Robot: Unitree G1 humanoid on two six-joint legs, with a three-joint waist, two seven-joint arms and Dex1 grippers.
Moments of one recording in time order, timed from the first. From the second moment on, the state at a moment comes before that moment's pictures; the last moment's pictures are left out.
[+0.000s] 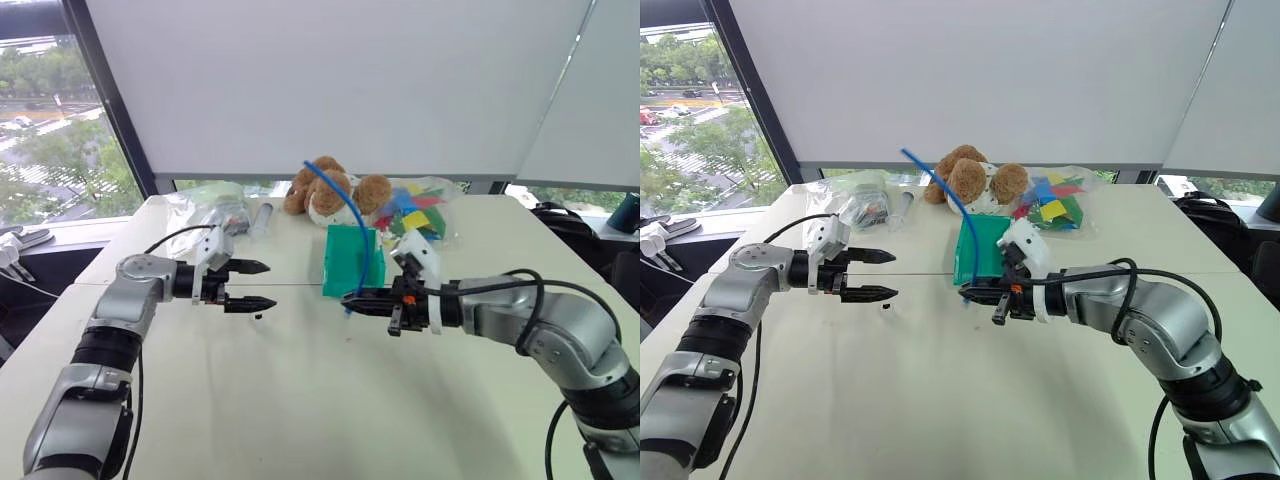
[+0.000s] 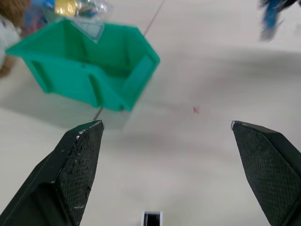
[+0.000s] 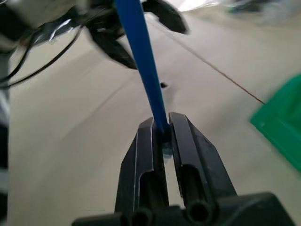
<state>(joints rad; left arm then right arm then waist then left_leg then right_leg) -0.86 0.65 -0.07 0.61 -0.27 0.16 -1.44 -0.71 -0.81 0.19 -0.41 0.78 0.88 0.69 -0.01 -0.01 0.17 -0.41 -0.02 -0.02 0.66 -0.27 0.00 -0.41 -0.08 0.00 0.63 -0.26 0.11</state>
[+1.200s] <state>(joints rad) -0.89 0.38 -0.05 1.14 -0.10 -0.34 -1.43 -0.70 -0.77 0.18 -0.41 0.63 0.89 0.82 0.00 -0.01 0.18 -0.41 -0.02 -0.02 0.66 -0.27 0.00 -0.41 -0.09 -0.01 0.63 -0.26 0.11</state>
